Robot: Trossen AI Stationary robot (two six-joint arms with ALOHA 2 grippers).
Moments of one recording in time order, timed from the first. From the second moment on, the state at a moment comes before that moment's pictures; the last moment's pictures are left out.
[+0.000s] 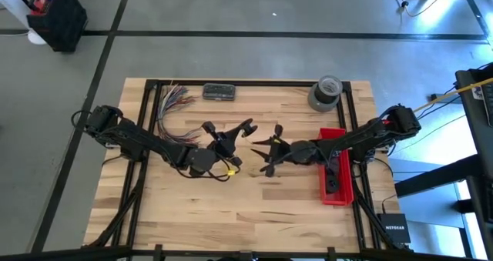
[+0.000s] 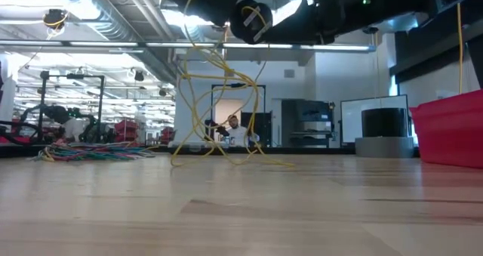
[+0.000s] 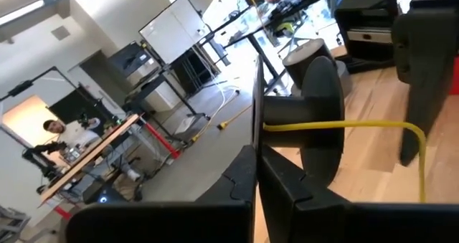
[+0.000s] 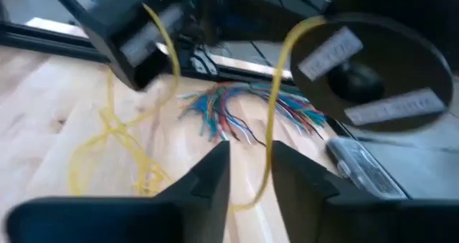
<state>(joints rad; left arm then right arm) -0.32 1.57 0.91 0.52 -1.19 0.42 0.23 1.51 0.67 0.65 0.46 -0.19</state>
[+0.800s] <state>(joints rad) -0.30 1.57 0.91 0.60 -1.10 0.30 0.23 1.67 0.68 0.87 0.37 -0.19</state>
